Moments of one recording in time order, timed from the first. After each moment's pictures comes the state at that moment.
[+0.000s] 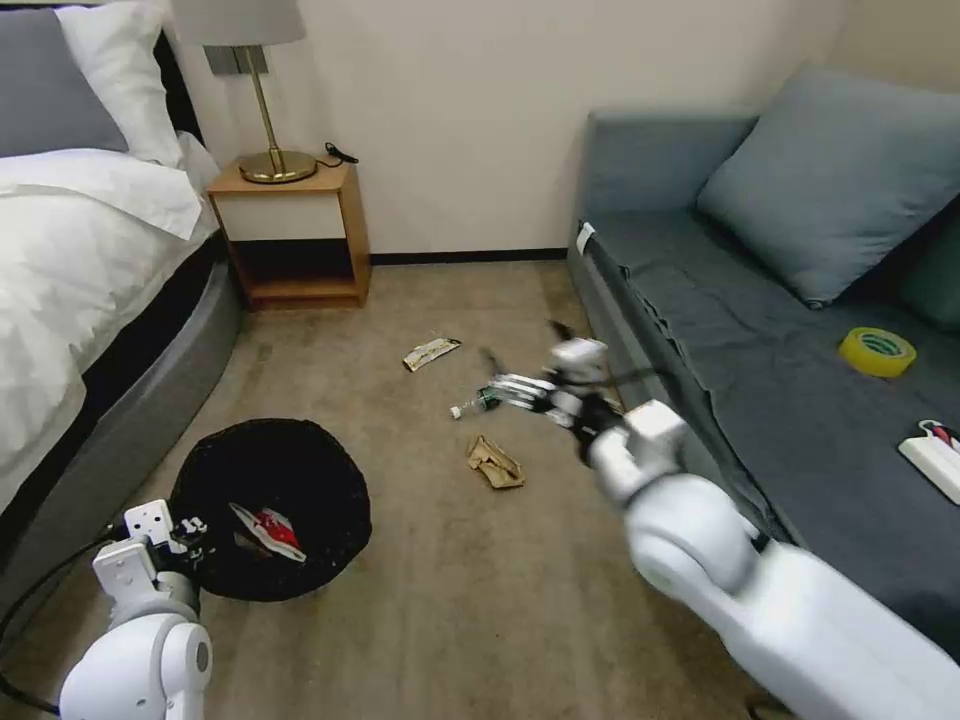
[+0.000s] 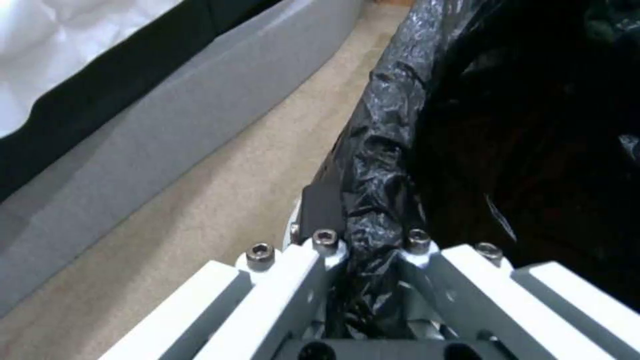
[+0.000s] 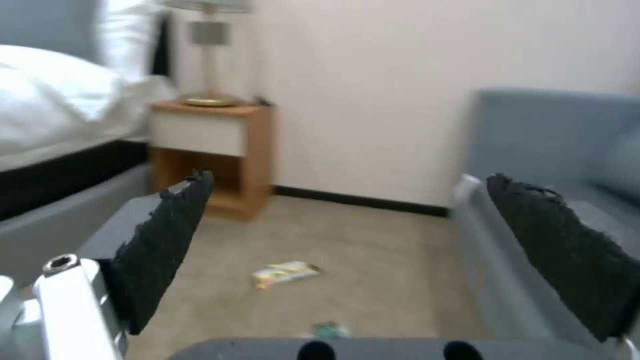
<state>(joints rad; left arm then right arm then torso) 1.46 -1.57 -0.90 -2.18 -0.17 0.65 -0.20 -1.17 0.94 0.11 2.27 0.44 -0.22 0.46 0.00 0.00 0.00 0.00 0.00</state>
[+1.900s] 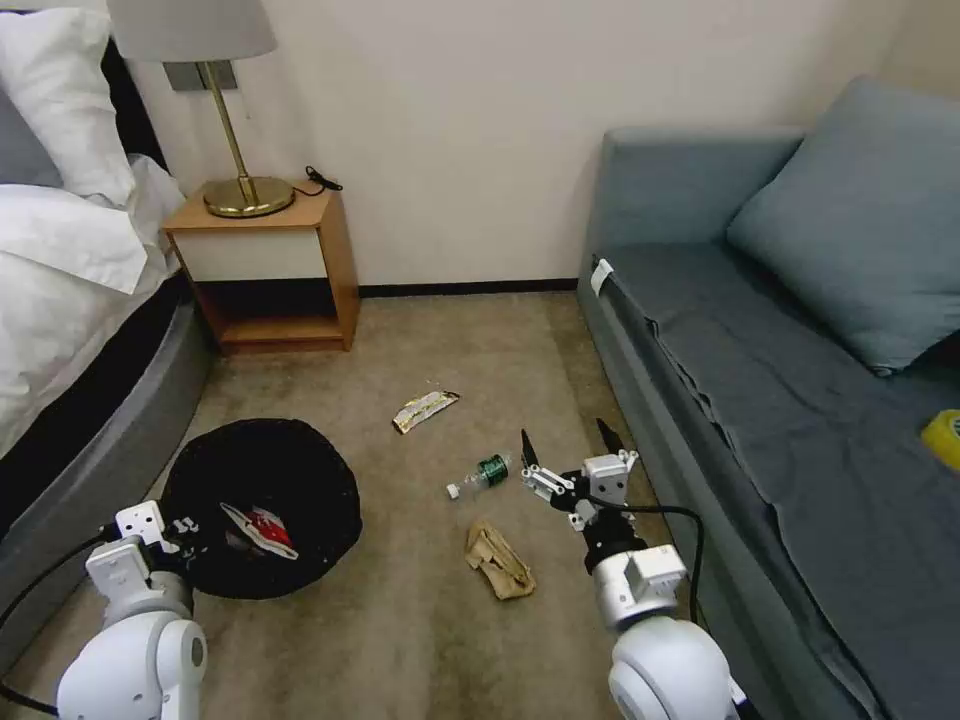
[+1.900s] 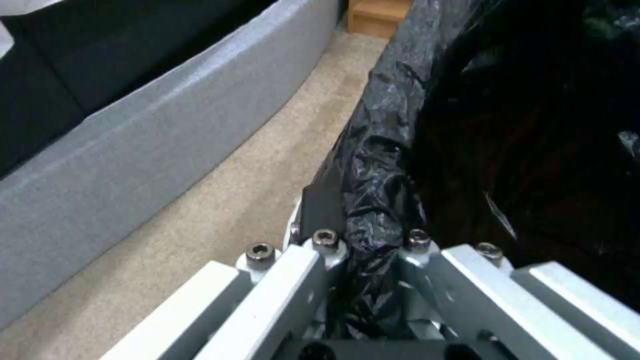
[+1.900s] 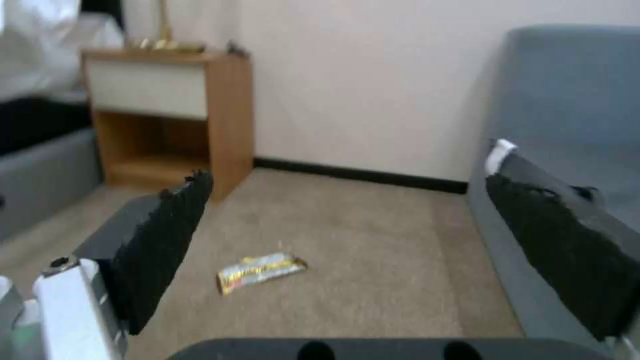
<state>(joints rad) 1.45 -1.56 -0.92 -2.14 -0.19 0.63 -0.20 -1.31 1.17 0.08 2.10 0.16 -0.13 0.31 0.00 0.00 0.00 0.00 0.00</state>
